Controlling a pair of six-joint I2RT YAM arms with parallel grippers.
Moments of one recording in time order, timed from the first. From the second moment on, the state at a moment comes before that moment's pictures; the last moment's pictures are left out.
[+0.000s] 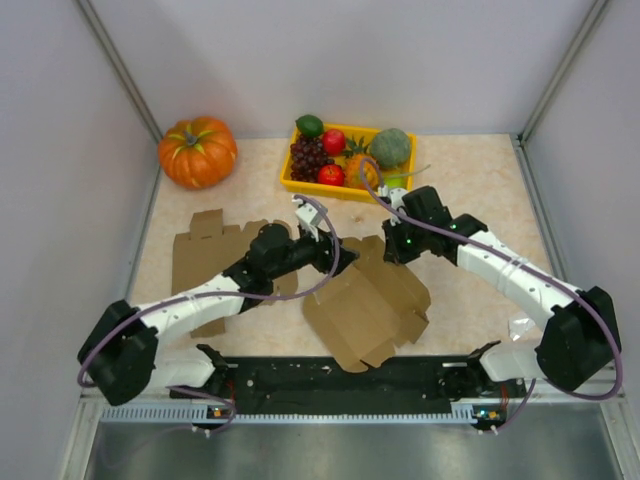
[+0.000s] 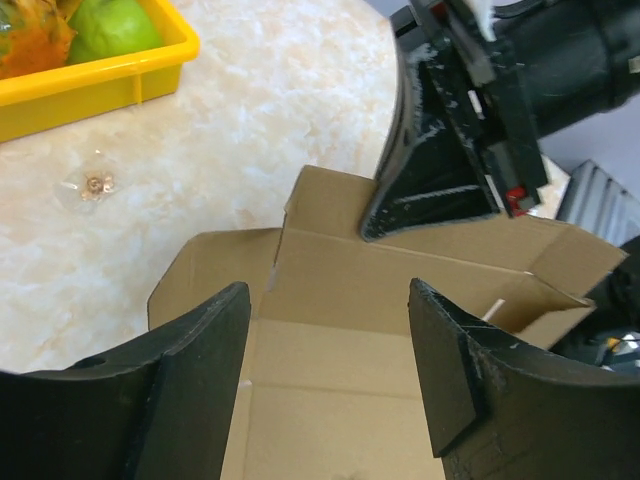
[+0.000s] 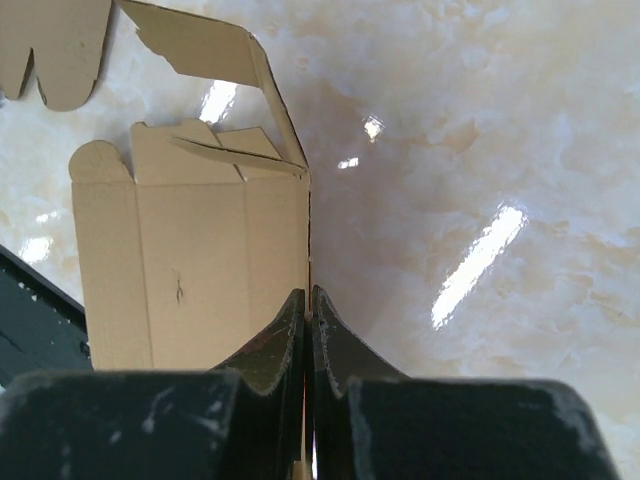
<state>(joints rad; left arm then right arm) -0.74 1.20 0.64 0.42 0.27 -0.37 0.56 1.33 1.03 -0.61 -0.19 0.14</state>
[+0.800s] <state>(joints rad) -0.76 1.51 0.72 0.66 0.16 -0.19 0.56 1.33 1.03 -0.55 -0.17 0.17</state>
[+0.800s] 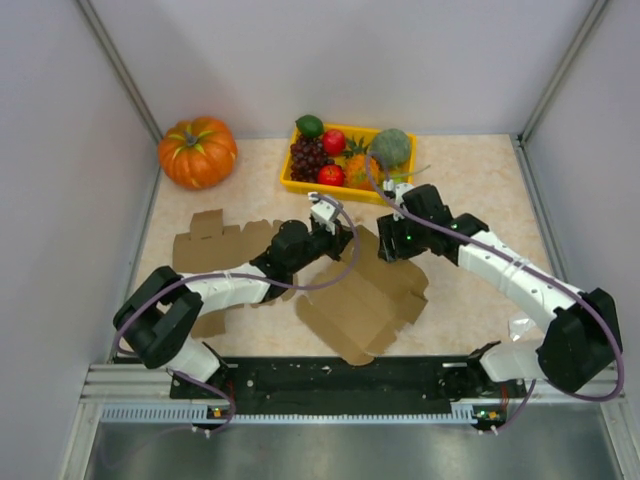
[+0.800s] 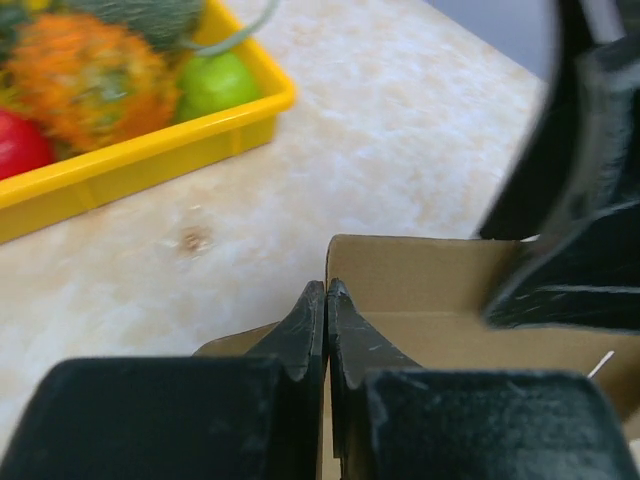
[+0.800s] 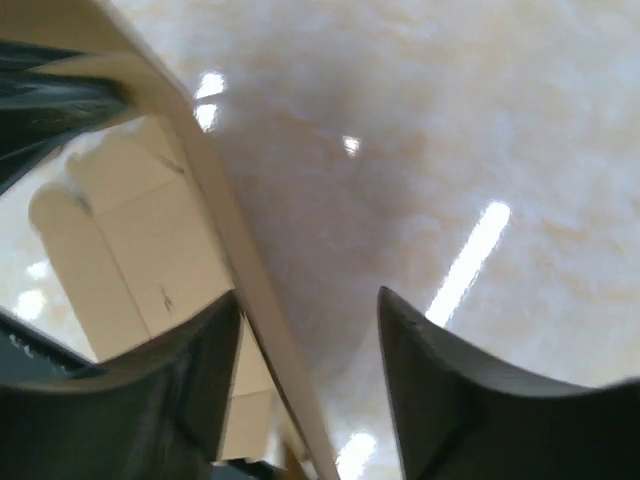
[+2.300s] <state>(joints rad) -0.91 1.43 0.39 1.01 -0.37 -0.20 0.66 0.97 0.58 -0.51 0.47 0.69</state>
